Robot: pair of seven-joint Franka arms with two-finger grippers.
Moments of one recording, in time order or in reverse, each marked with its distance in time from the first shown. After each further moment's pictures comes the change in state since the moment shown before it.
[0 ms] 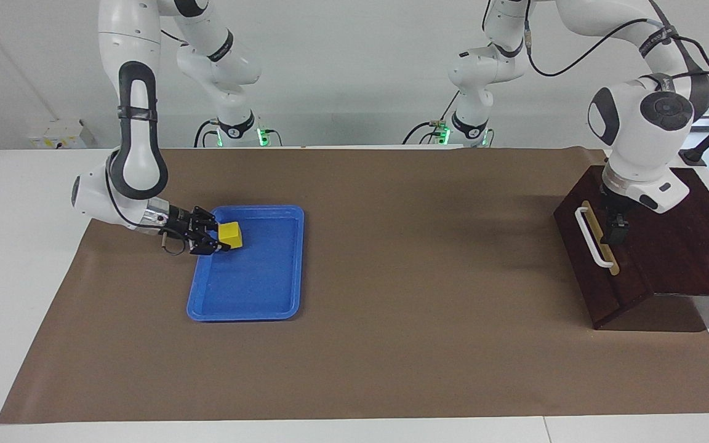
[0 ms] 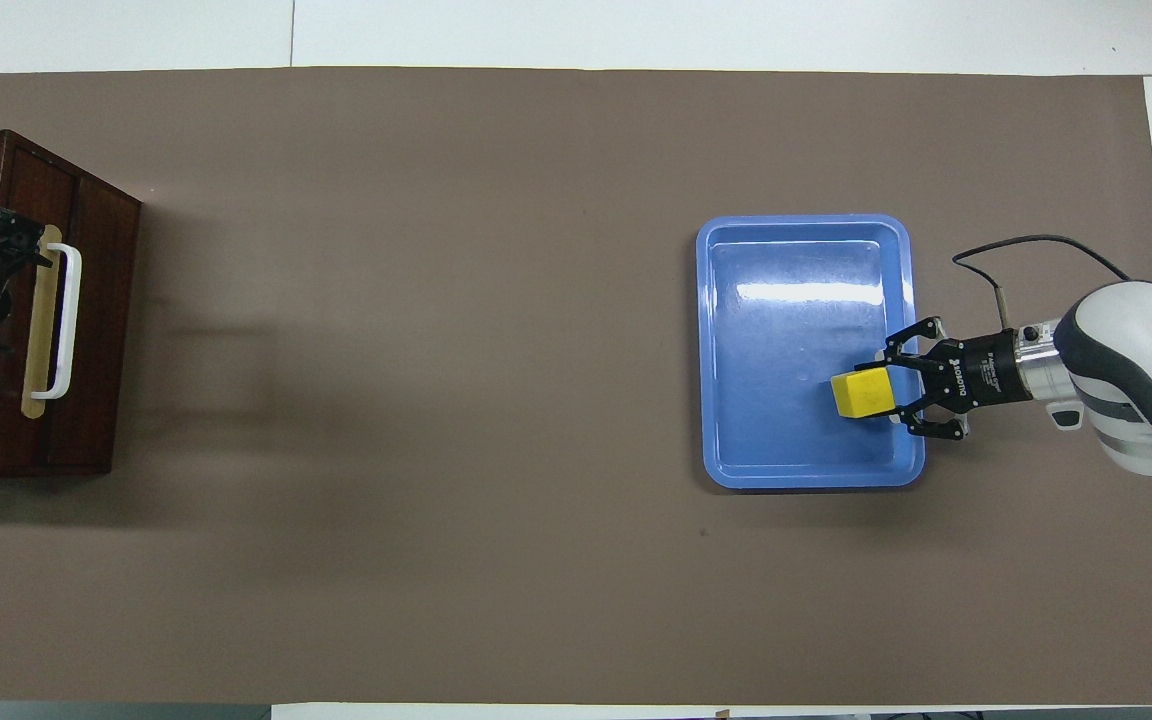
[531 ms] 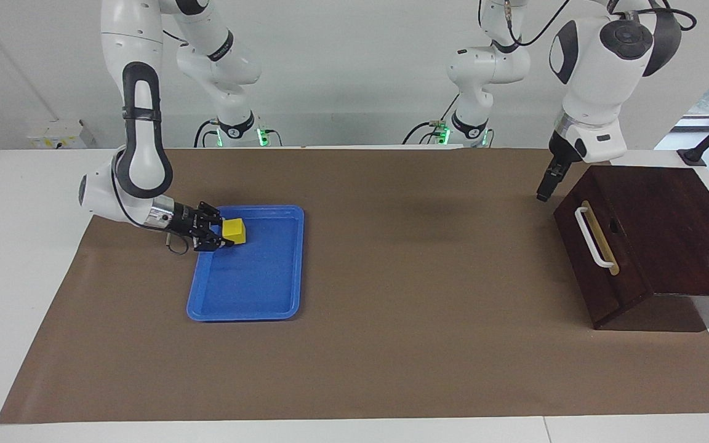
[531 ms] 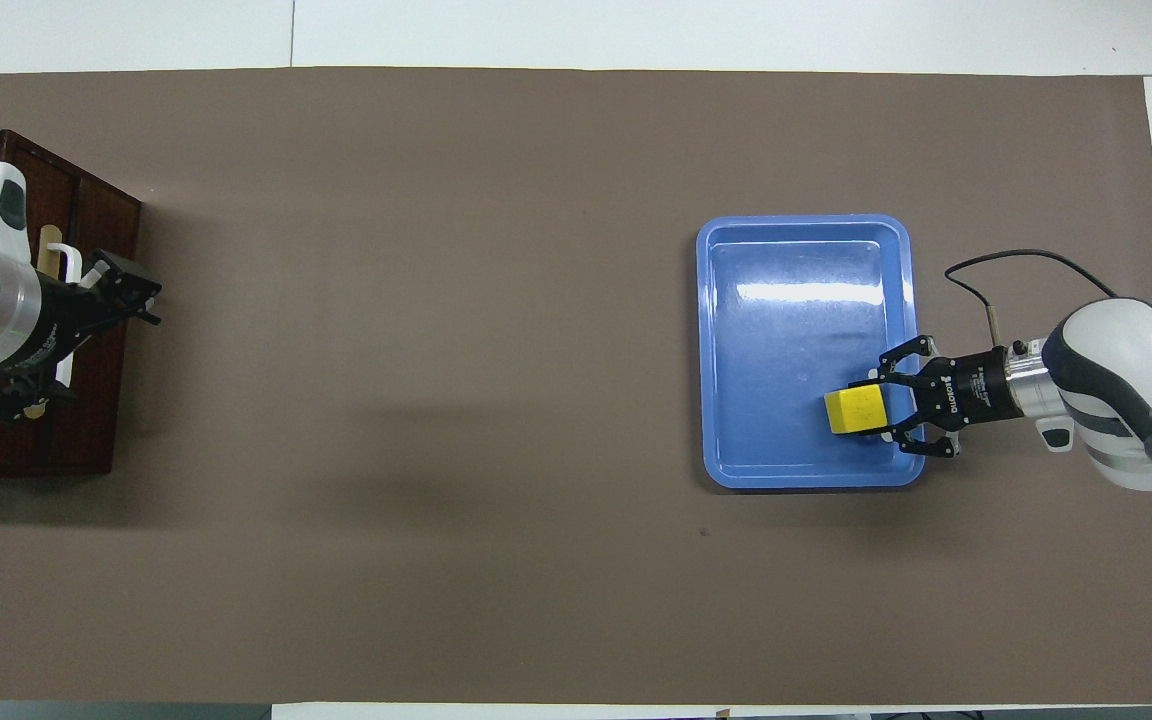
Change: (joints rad) left arm -0.177 -0.157 -0.015 0.024 -0.101 -0.272 0.374; right arm 0.003 -0.015 0.001 -0.049 0.000 0.000 0.071
